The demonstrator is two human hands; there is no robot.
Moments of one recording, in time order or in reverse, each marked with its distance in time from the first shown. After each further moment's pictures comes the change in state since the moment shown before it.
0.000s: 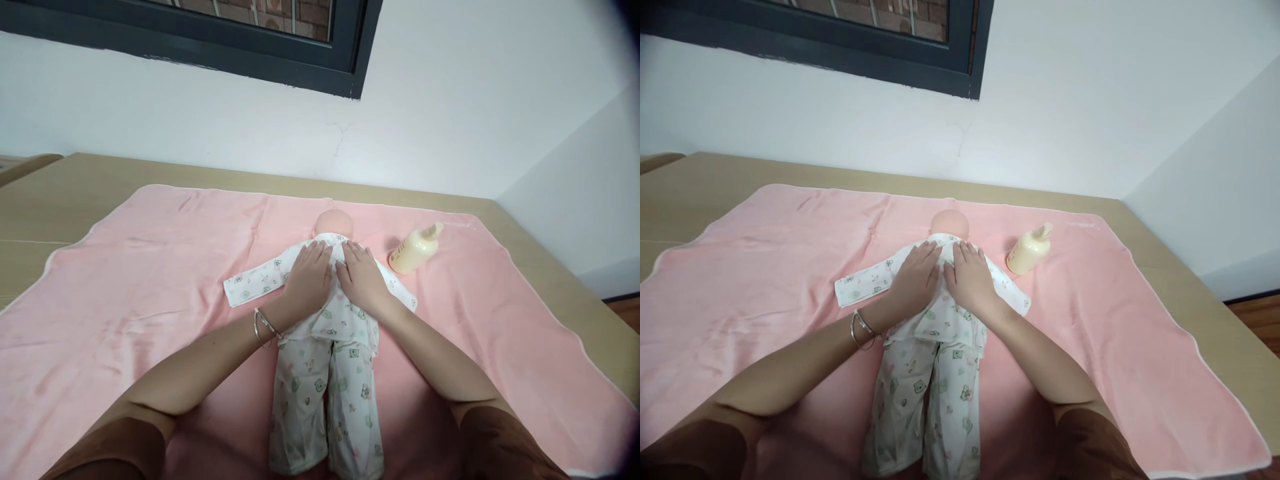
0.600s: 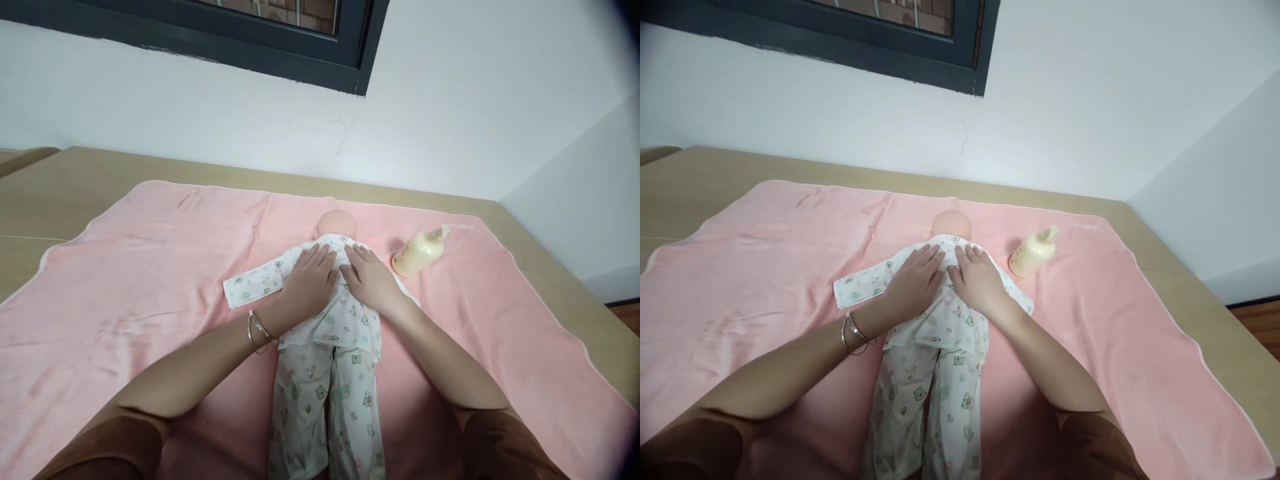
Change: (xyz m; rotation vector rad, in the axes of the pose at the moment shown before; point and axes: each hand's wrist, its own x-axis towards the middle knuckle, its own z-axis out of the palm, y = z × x) left_hand 0.001 0.001 -0.011 0.001 -0.111 0.008; right_hand 0.003 0.009 -0.019 -0.034 -0.065 -0.068
